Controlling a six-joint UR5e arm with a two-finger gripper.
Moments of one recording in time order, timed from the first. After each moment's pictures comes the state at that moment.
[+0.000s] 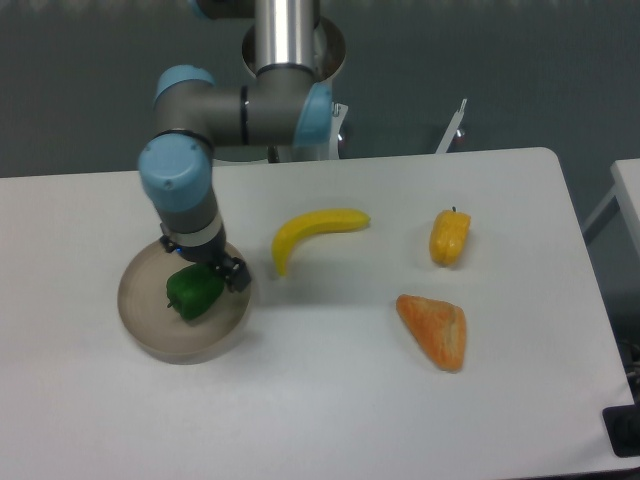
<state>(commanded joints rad) 1.81 -2.03 -1.51 -1.22 1.58 0.62</state>
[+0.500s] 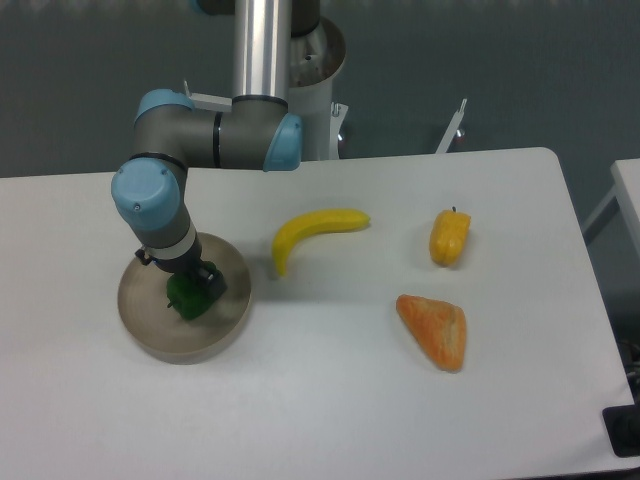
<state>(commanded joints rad) 1.79 -2.06 -1.58 -1.05 1.59 0.58</state>
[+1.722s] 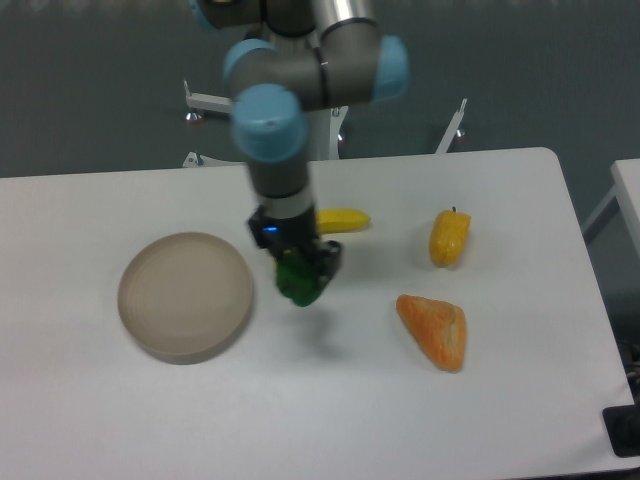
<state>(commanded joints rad) 2.20 -1.89 -1.49 -1.25 1.57 1.02</state>
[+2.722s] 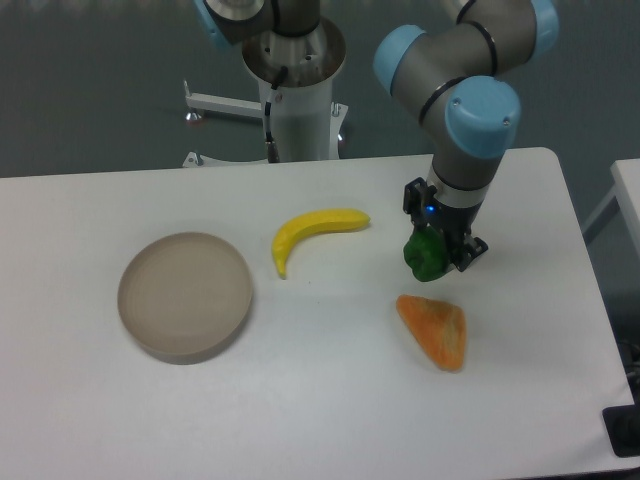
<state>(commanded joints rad) 2.39 -1.99 -1.32 -1.38 1.55 1.56</state>
